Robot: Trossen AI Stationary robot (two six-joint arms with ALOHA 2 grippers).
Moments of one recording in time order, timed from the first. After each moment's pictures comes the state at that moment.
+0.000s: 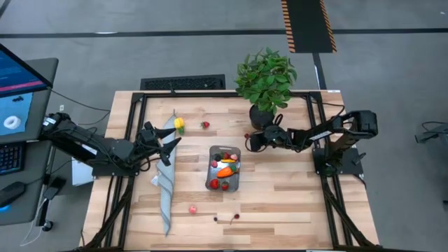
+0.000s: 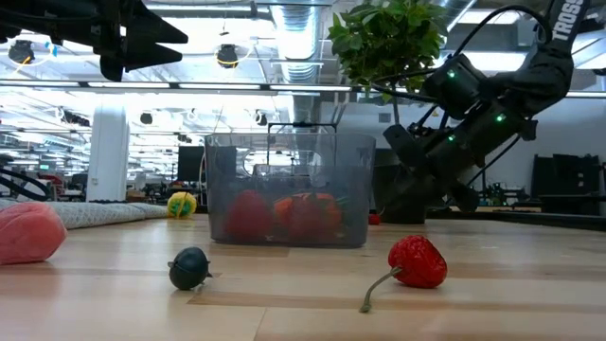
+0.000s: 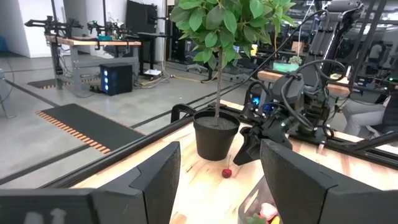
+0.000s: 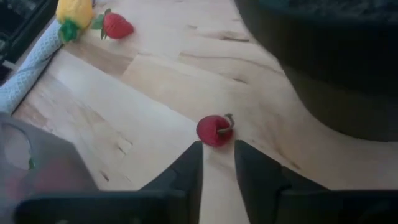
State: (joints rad) left arm -0.37 0.61 0.27 0.36 -0.90 -0.14; right arm -0.20 1.58 0.40 0.50 0.23 0.76
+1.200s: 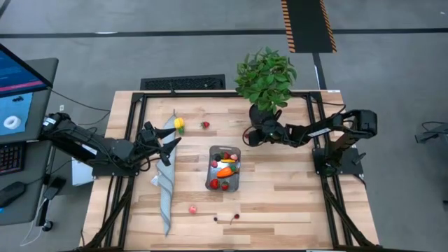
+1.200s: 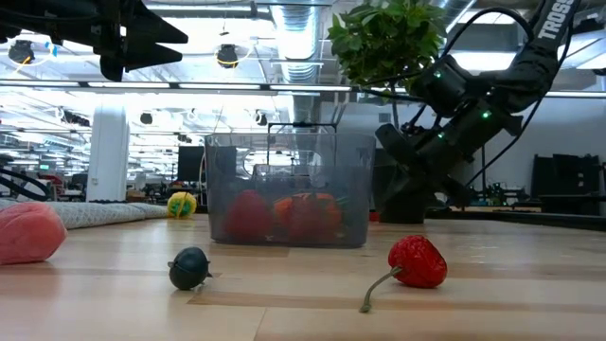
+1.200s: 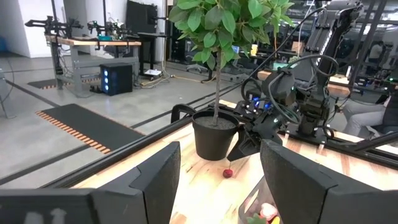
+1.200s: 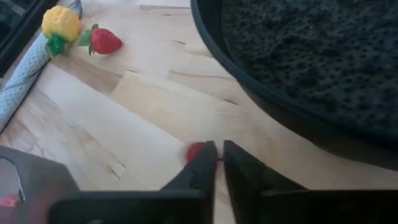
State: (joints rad) left arm -0.37 0.61 0.27 0.36 -0.90 -0.14; right arm -0.26 1.58 0.47 0.41 0.20 0.76
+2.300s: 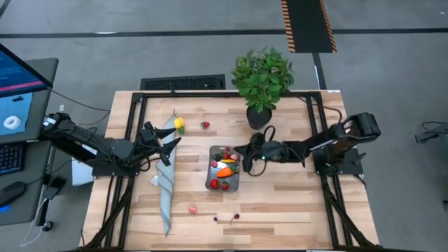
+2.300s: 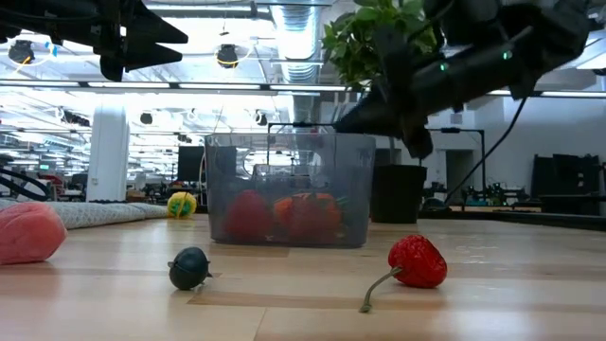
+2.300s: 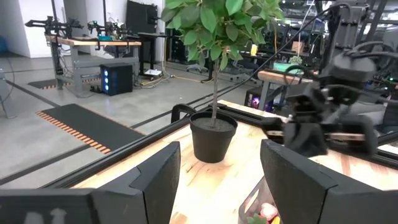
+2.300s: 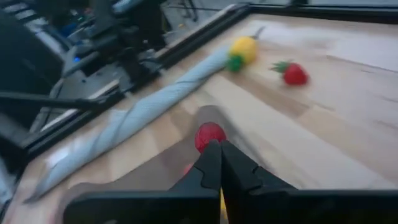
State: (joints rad) left arm -0.37 0.61 0.27 0.36 -0.90 -0.14; right arm 0.12 1.58 0.57 0.67 0.36 0.54
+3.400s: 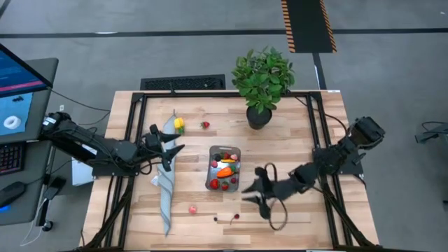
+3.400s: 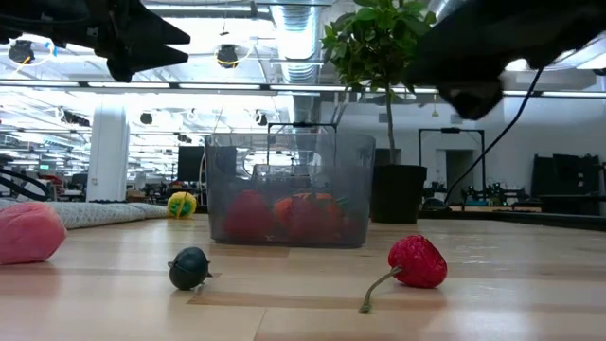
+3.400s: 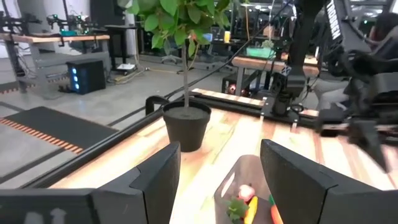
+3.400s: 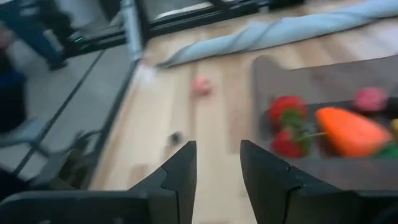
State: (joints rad) left arm -0.37 0.66 0.27 0.36 -0.77 -0.13; right arm 0.57 1.58 0.67 0.46 0.37 0.41
